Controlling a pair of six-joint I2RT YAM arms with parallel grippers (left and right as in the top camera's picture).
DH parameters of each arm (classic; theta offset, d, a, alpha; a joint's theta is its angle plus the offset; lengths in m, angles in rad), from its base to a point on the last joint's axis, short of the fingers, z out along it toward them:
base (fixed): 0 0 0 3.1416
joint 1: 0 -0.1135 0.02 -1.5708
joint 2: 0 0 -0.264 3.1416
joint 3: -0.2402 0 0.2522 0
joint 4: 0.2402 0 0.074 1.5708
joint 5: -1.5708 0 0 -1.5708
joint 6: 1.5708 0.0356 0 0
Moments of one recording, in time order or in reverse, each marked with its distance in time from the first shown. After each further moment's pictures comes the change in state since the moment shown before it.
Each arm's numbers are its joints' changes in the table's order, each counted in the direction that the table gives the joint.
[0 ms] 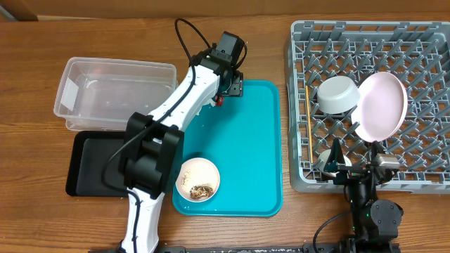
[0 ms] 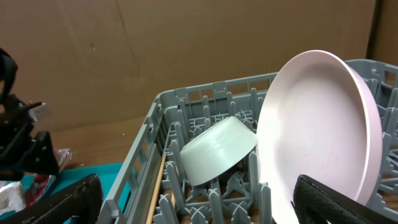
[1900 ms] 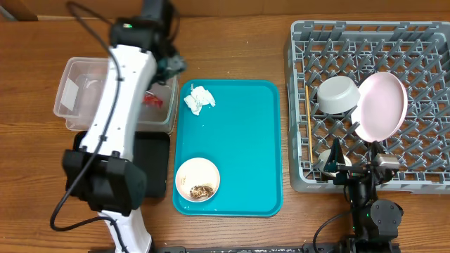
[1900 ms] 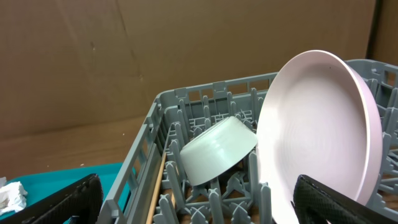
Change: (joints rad) left arm -0.204 0.233 -0.219 0.522 0.089 -0.284; right arm 0.000 0.000 0.000 0.000 0.000 0.000
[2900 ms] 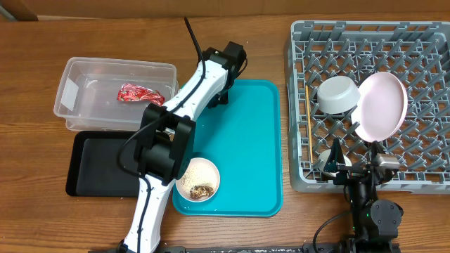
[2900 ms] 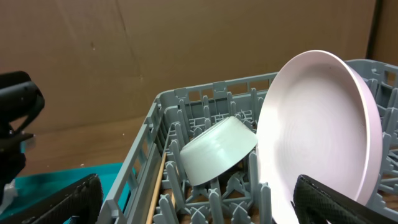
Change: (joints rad) left arm 0.212 -0.400 0.002 -0.081 0.192 0.136; right arm 0.000 0.000 0.000 0.000 0.000 0.000
